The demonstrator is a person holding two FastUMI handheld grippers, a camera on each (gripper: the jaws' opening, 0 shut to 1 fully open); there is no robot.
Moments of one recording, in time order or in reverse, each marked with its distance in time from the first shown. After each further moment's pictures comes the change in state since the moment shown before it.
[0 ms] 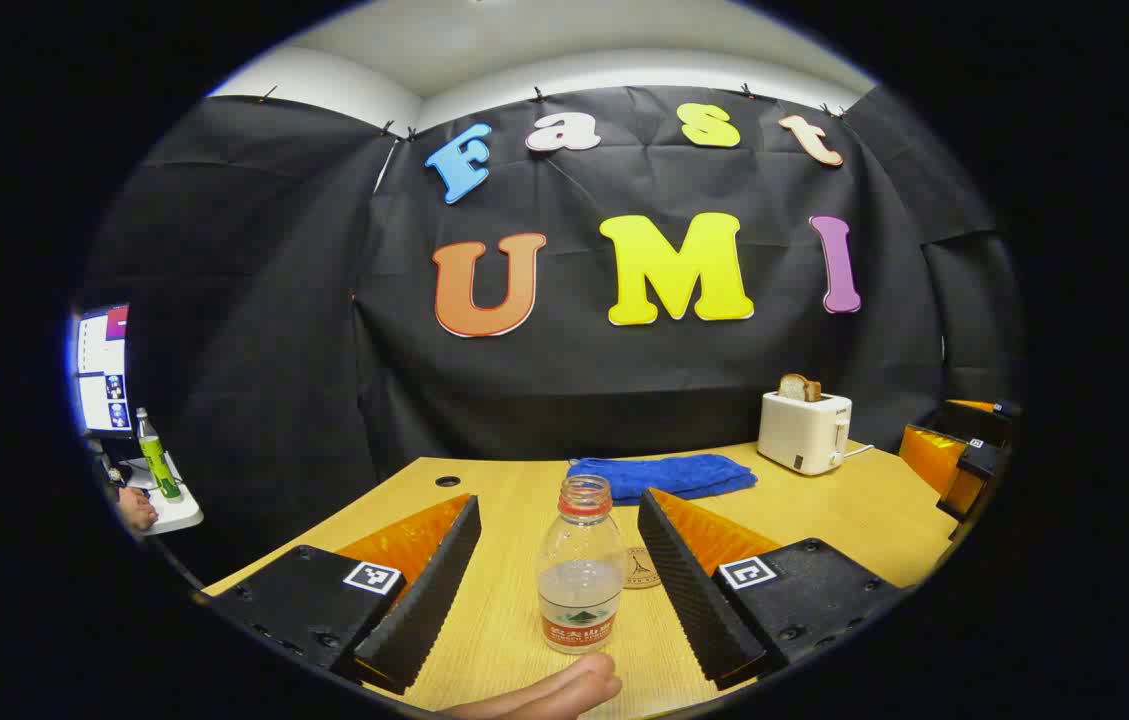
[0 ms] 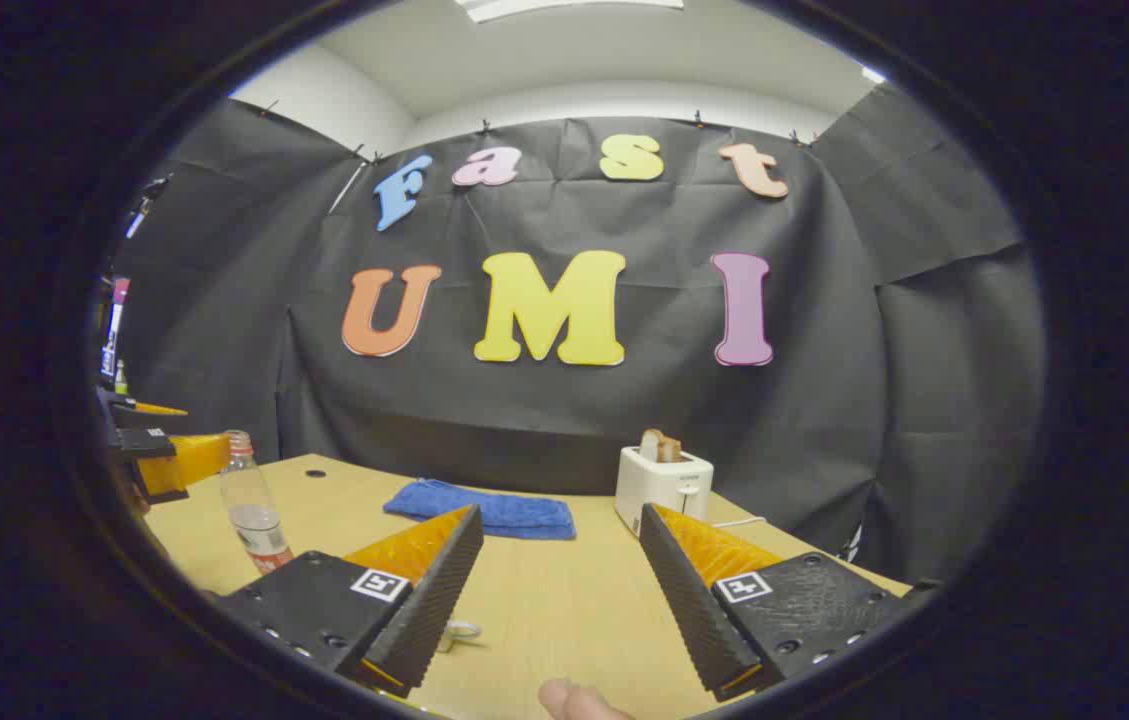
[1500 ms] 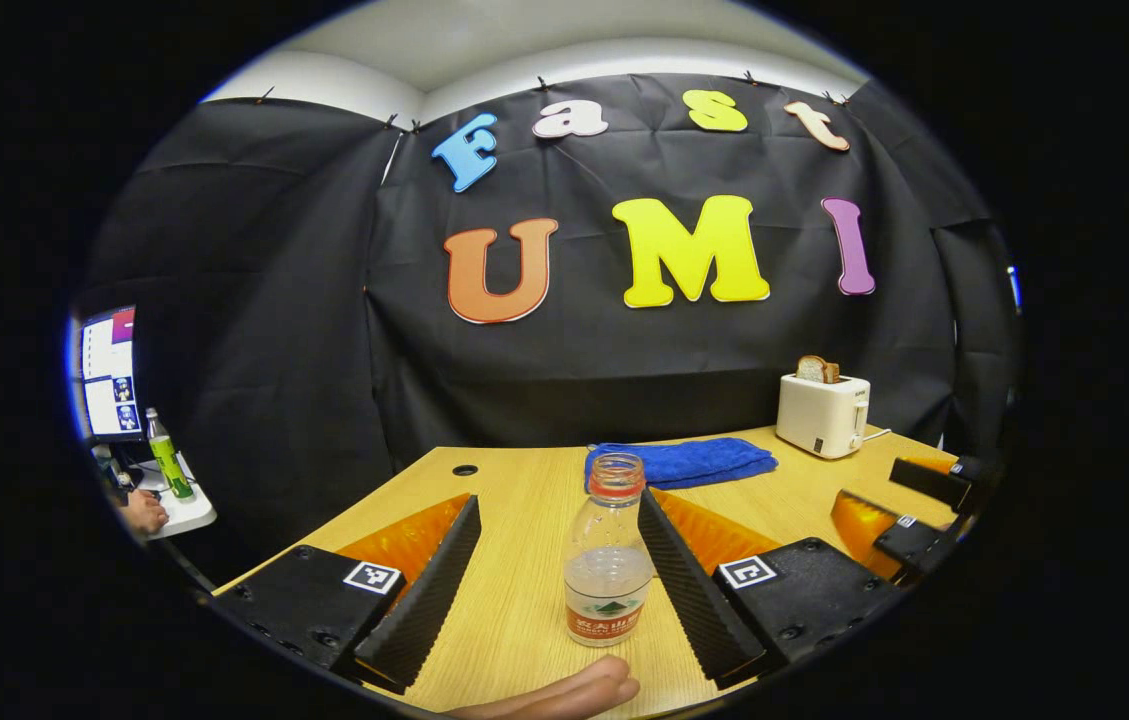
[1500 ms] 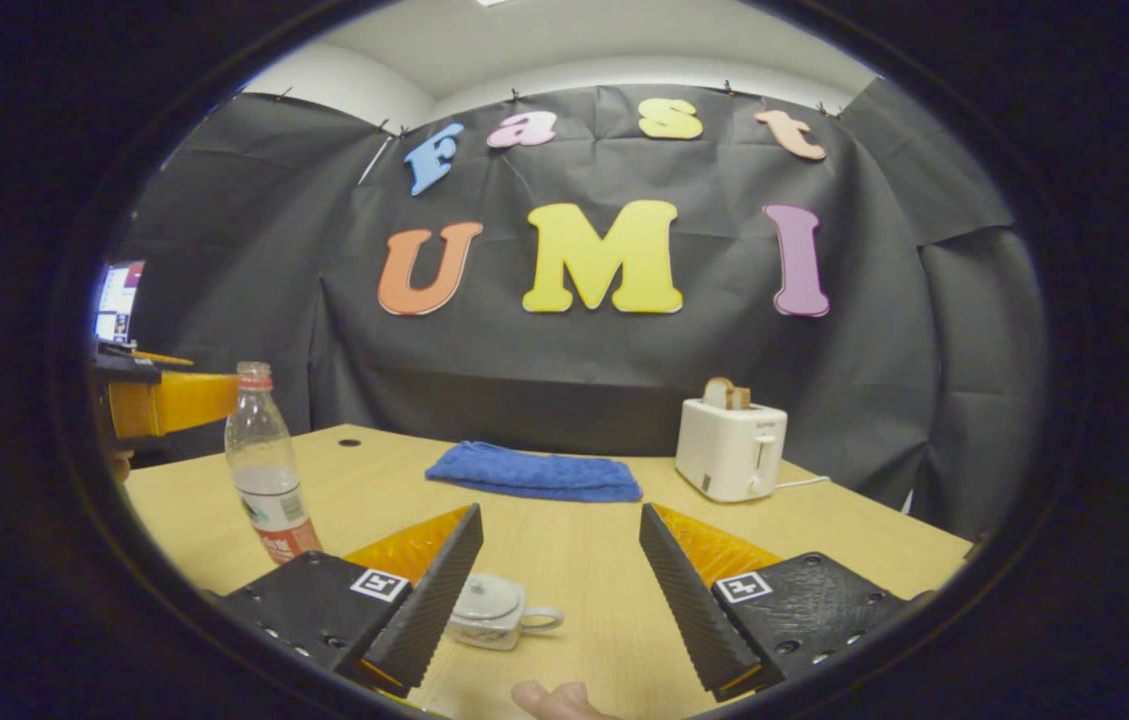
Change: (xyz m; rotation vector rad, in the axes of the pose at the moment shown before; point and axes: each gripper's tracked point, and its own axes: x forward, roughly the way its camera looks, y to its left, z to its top) left arm 0.000 0.021 -0.006 0.013 0.025 0.052; right arm 0.035 0.086 -0.095 0.026 0.143 0.150
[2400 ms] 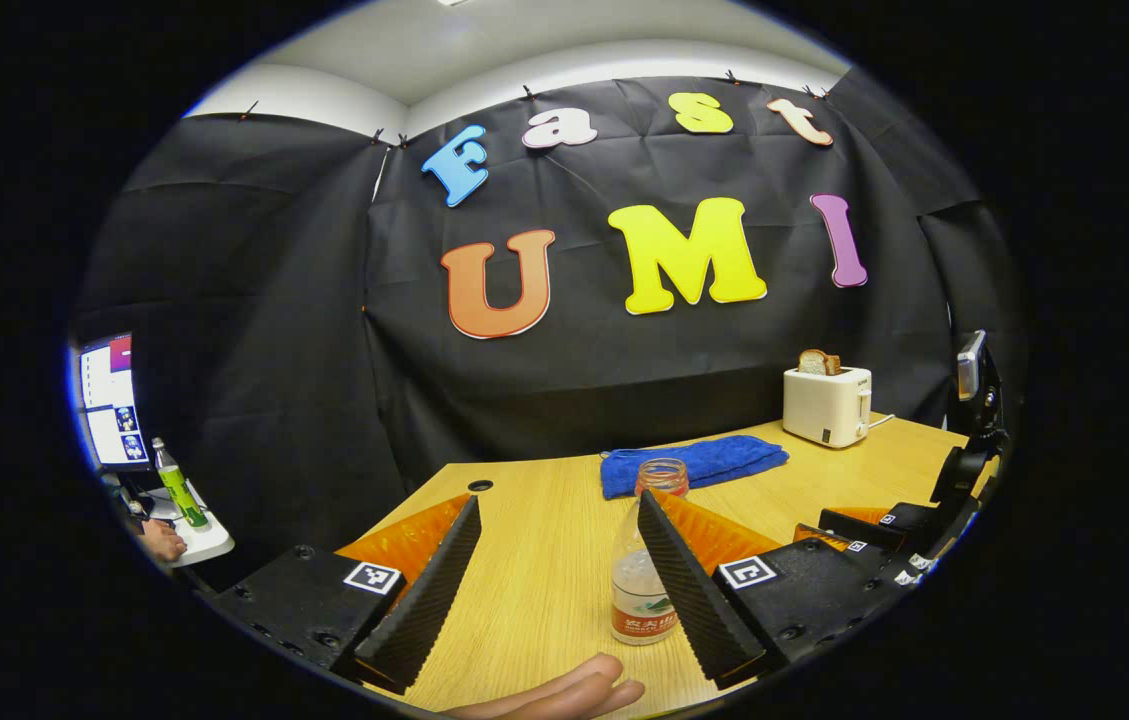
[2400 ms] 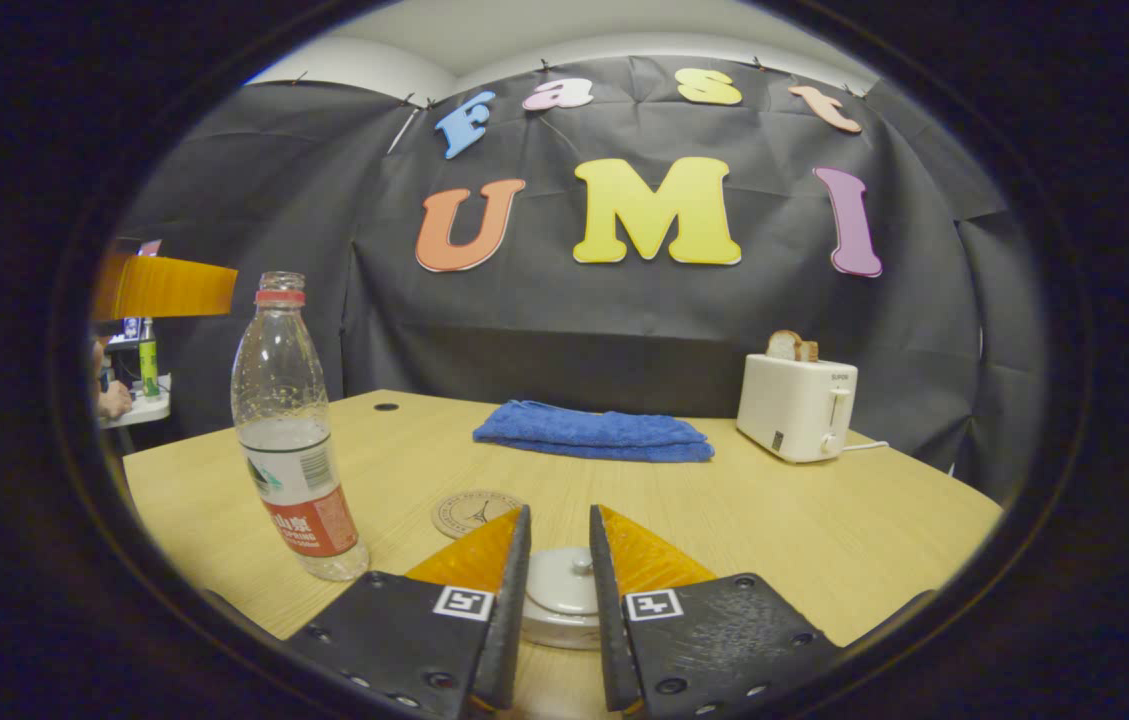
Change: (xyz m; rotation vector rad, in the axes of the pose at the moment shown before) left arm -0.002 0.030 0.007 0.066 -0.034 -0.014; right arm 0.033 0.053 -0.046 -0.016 0.087 0.060
